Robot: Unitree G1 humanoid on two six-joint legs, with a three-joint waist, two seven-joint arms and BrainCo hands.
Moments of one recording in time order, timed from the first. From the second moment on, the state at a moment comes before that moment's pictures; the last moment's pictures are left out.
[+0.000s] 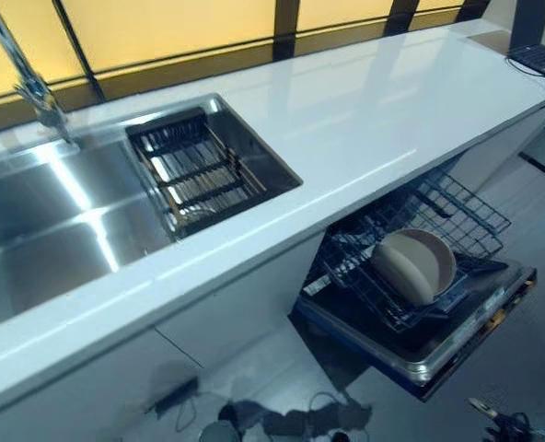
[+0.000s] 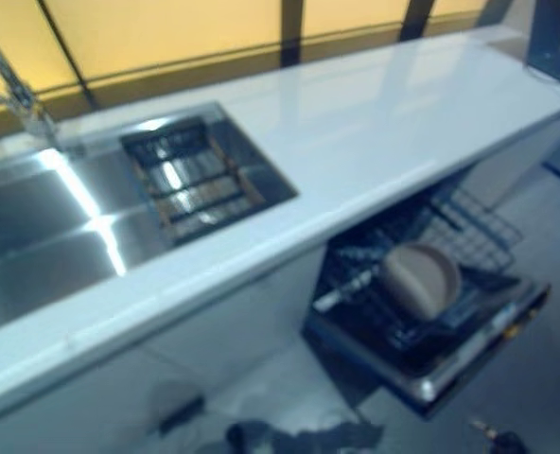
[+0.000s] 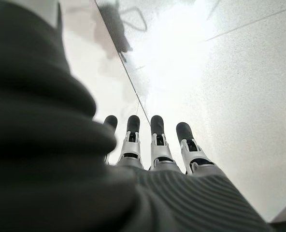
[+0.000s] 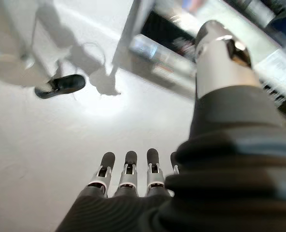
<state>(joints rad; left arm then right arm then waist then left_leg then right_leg) -0.04 0.55 -0.02 1.23 -0.29 0.11 0.08 -0.14 -0.57 -0.22 1.16 0.64 0.37 0.13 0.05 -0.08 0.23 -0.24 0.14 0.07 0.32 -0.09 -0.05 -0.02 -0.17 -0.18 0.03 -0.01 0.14</state>
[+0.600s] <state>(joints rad) 0.00 0.37 -0.02 1.15 -0.39 0.10 -0.01 -0.17 -0.64 -0.26 1.17 0.78 0.28 -0.07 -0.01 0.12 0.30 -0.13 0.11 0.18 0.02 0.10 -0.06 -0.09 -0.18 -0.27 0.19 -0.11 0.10</state>
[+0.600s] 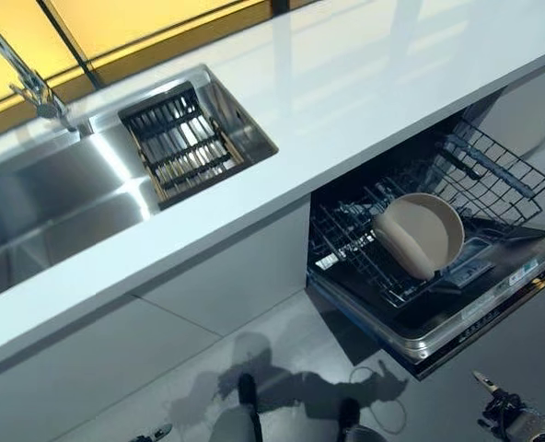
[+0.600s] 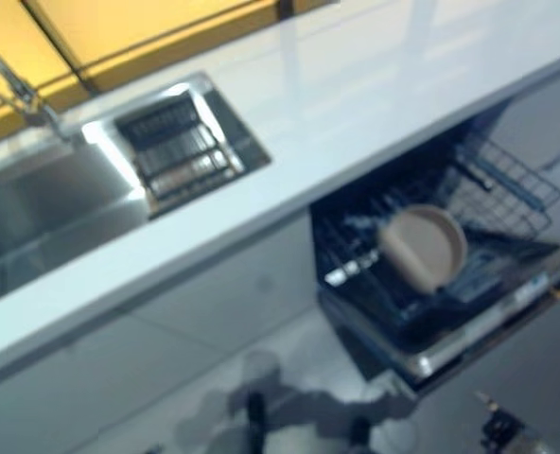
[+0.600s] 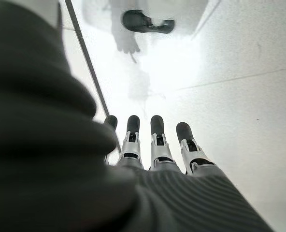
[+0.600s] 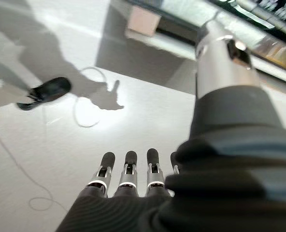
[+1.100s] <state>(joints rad) -0.04 0.34 -0.06 1.14 -0.54 0.07 -0.04 -0.31 -0.68 -0.28 1.10 1.22 0.13 -0.21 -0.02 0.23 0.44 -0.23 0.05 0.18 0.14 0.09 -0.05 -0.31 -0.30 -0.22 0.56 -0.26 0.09</state>
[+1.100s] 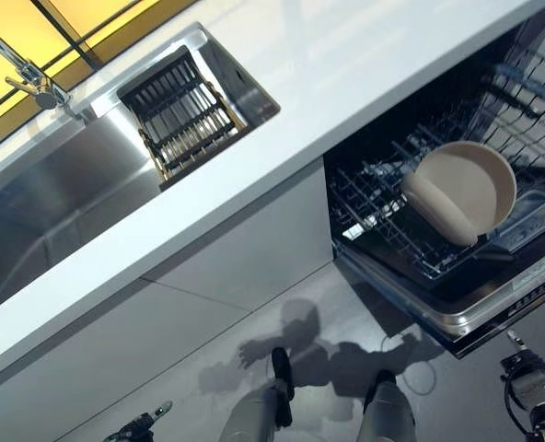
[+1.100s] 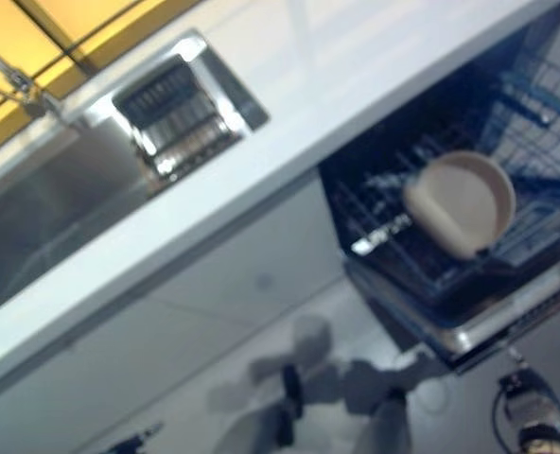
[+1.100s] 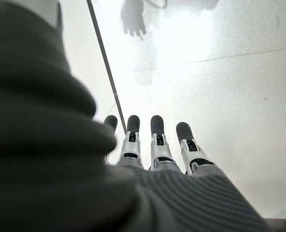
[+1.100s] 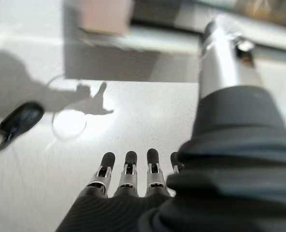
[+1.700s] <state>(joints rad) 0.07 0.25 -0.06 1.08 -0.54 0.12 -0.05 -0.31 -0.65 -0.14 1.05 1.50 0.15 0.15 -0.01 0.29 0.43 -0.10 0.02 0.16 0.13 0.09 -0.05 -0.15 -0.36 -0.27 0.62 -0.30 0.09</state>
